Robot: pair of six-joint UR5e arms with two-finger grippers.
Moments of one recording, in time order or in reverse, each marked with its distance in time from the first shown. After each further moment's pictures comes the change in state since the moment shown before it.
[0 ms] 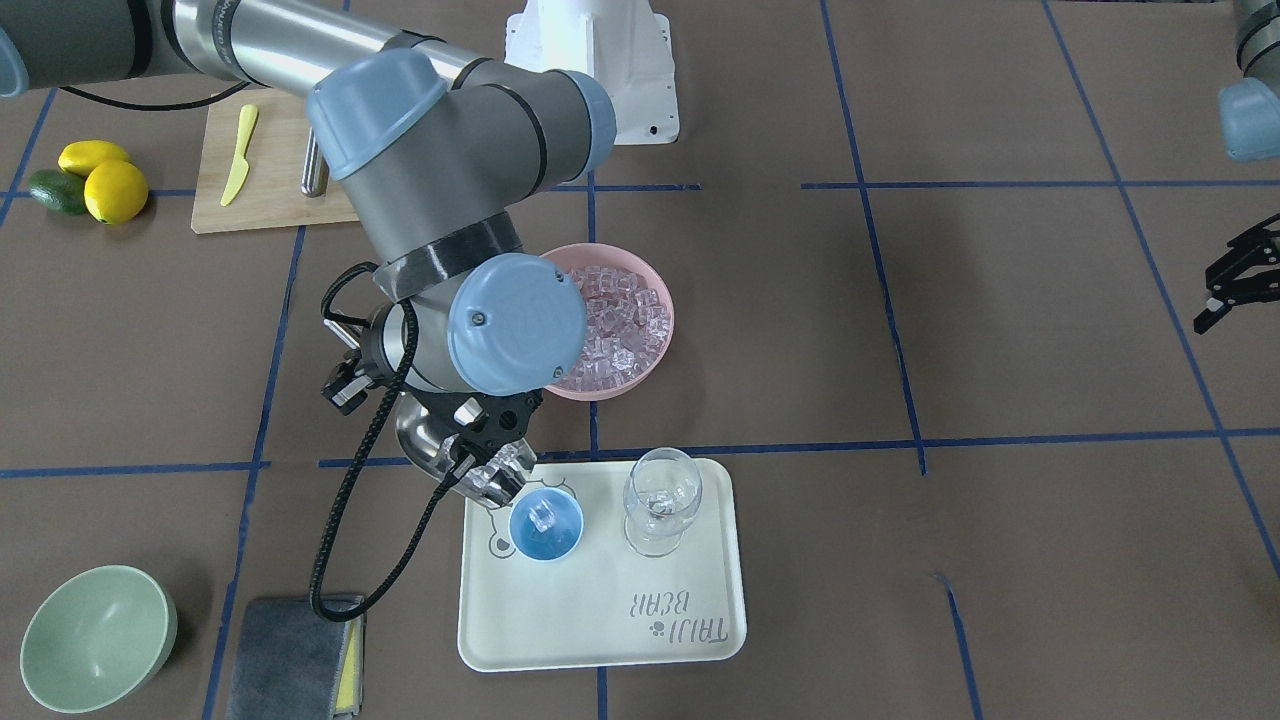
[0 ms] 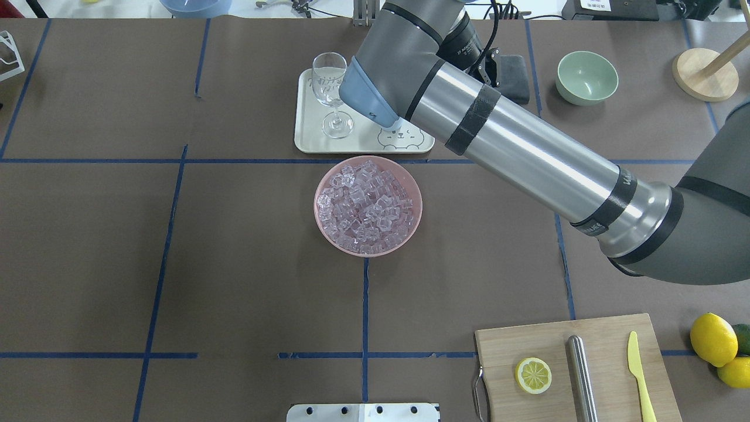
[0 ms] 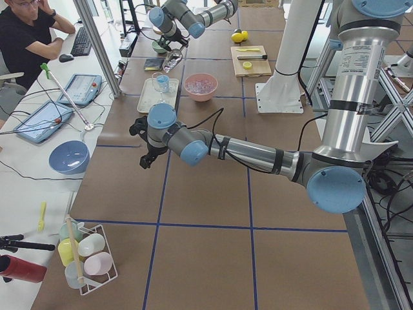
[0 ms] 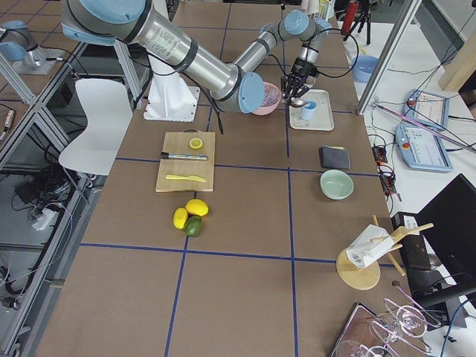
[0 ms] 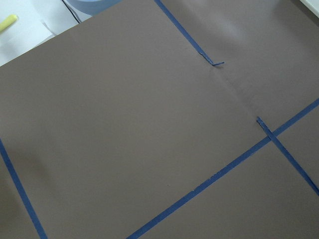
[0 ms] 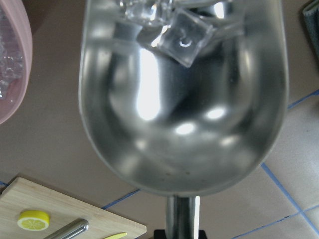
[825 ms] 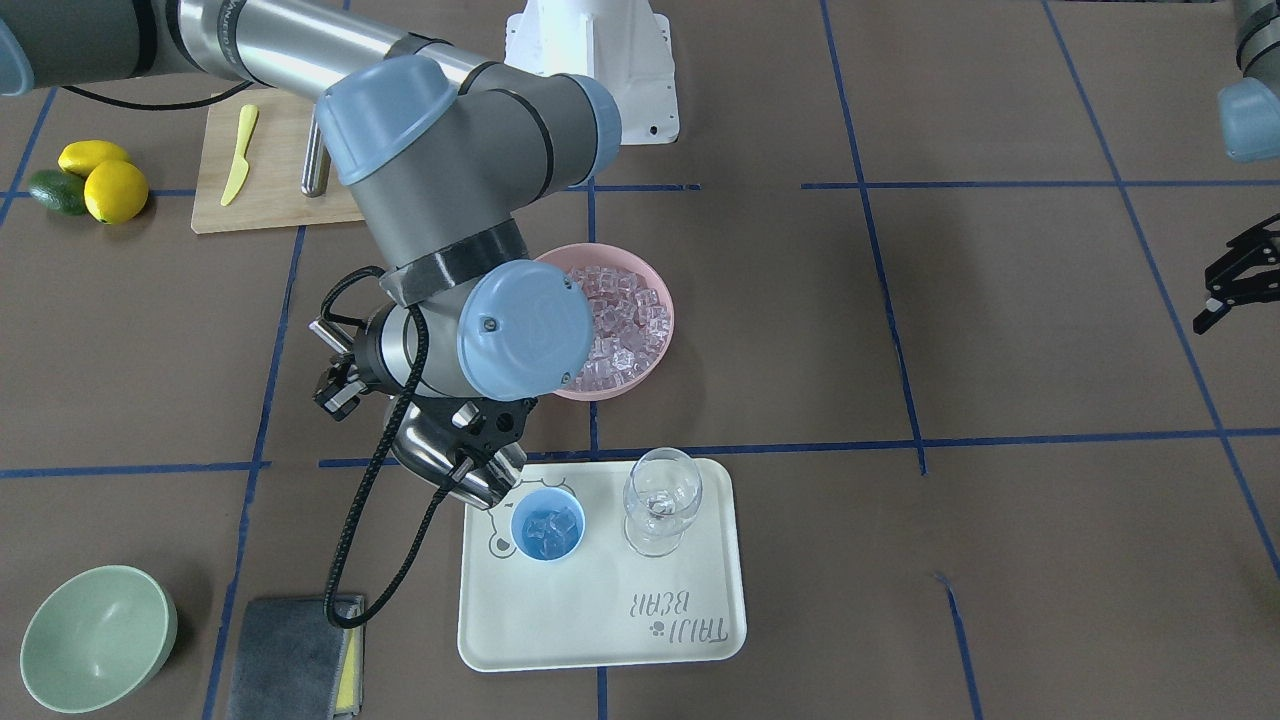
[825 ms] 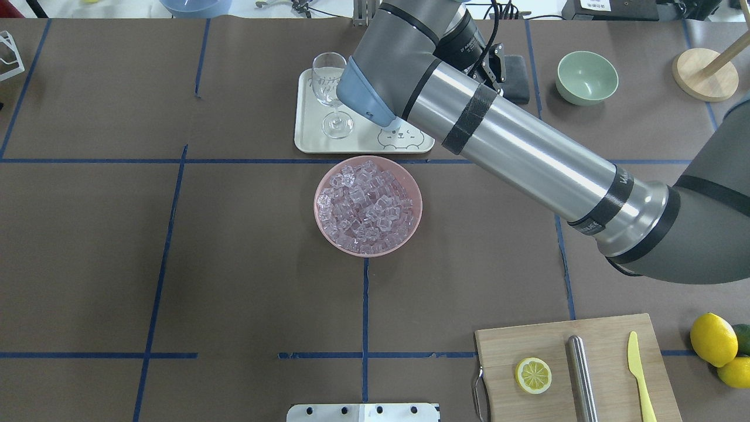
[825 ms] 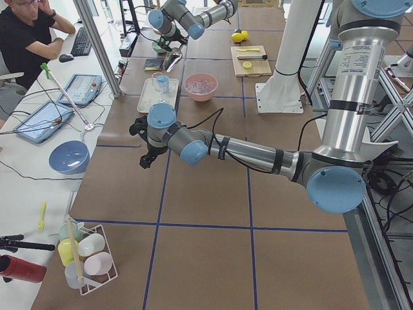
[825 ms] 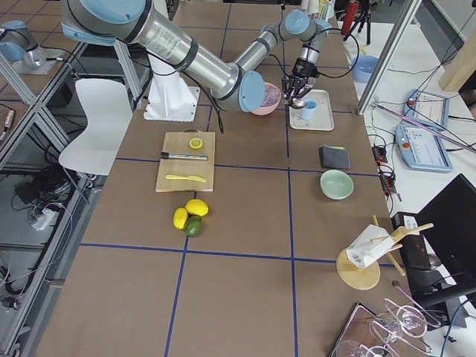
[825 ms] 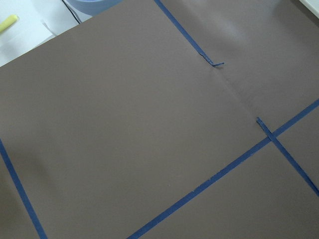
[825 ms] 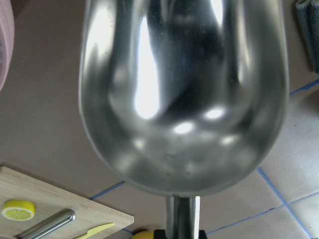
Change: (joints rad) left arm 0.001 -0.001 0.000 -0.001 0.000 -0.002; right arm -0.001 0.005 -0.013 -0.016 -0.046 -0.031
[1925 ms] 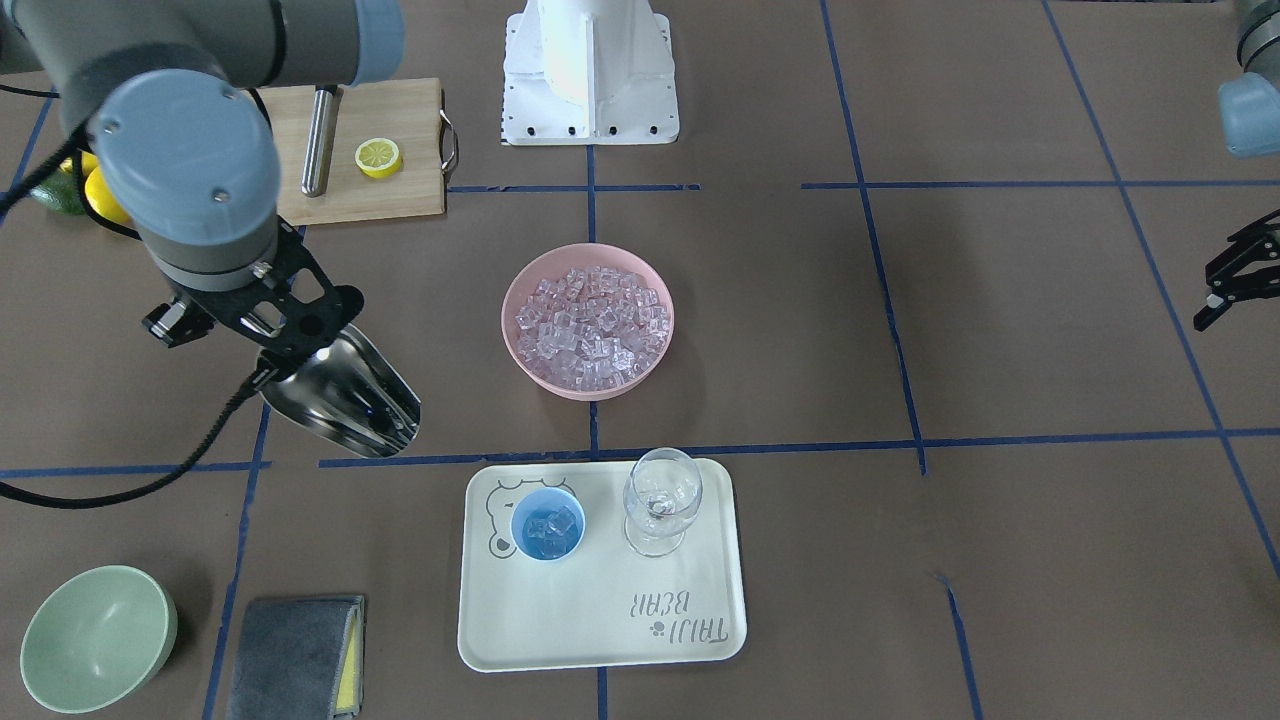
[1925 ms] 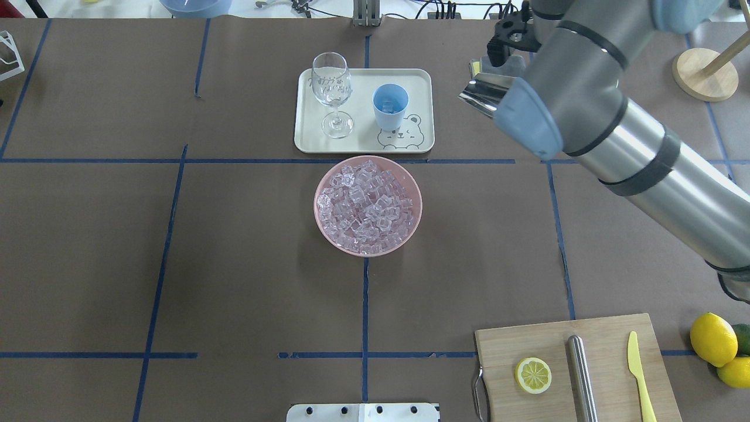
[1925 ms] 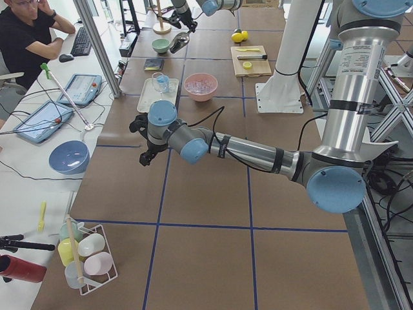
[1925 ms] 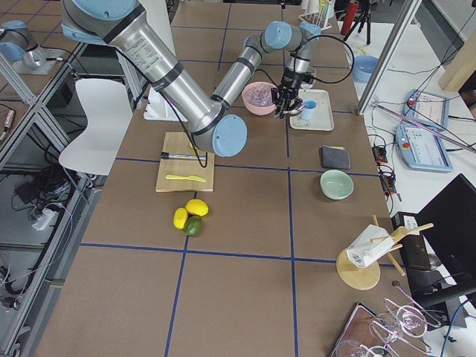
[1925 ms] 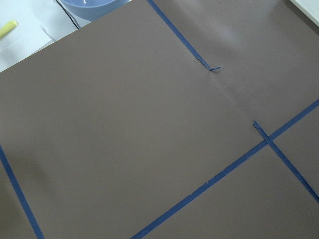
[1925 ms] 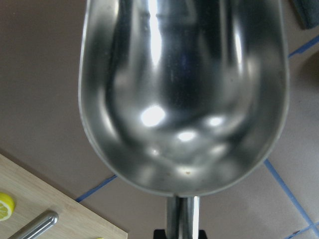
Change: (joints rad) left arm -0.003 0.000 -0.016 -0.002 0.000 -0.001; right arm 0.126 -0.417 0.617 0.010 0.154 -0.023
